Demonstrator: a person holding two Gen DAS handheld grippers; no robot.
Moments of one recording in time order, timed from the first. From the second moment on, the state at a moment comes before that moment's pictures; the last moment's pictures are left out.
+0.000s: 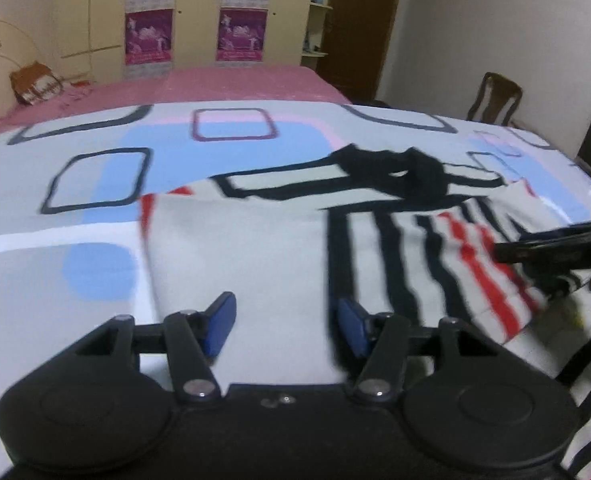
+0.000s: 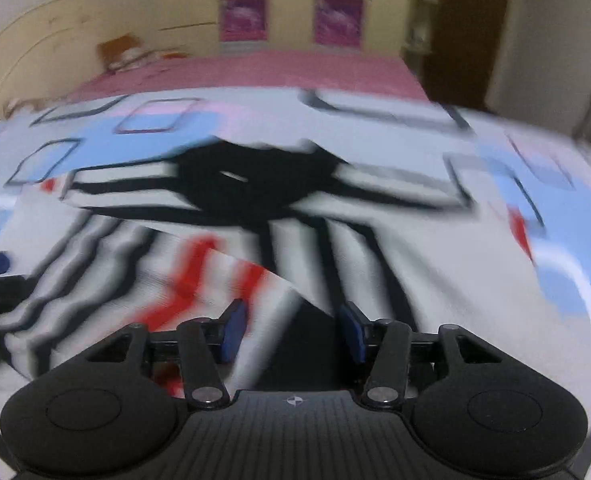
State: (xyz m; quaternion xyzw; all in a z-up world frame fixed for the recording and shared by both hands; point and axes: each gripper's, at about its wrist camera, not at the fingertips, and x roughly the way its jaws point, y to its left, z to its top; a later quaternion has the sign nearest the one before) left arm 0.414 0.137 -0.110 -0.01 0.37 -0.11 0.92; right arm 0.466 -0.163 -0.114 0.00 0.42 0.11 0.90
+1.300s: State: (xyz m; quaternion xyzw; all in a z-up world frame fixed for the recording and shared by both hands) left arm 0.352 0.115 -0.097 0.00 0.38 -0.09 0.92; right arm 0.408 -0.175 -0.092 0.04 0.42 0.08 0.90
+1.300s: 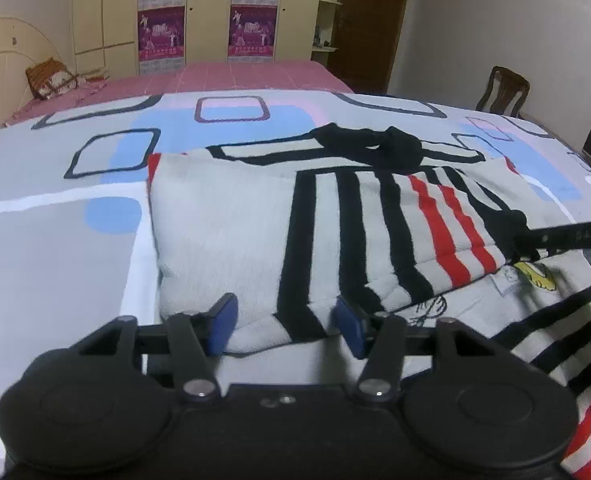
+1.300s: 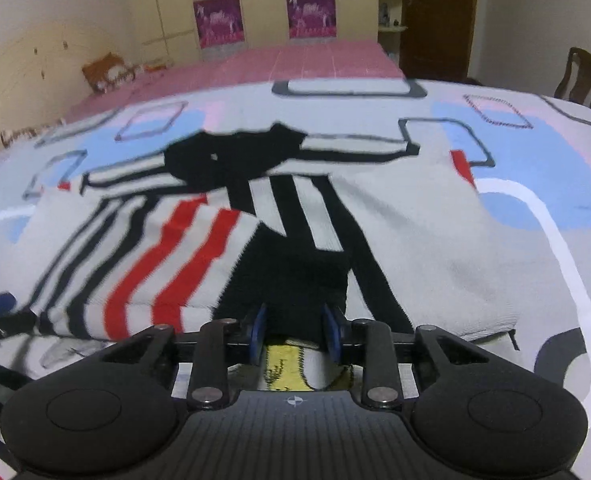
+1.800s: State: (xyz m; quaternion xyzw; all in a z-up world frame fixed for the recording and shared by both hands) left arm 0.306 0.113 -0.066 0.03 0.35 -0.05 0.93; right arm 0.359 -0.200 -0.055 0.07 0.38 0.09 0.92
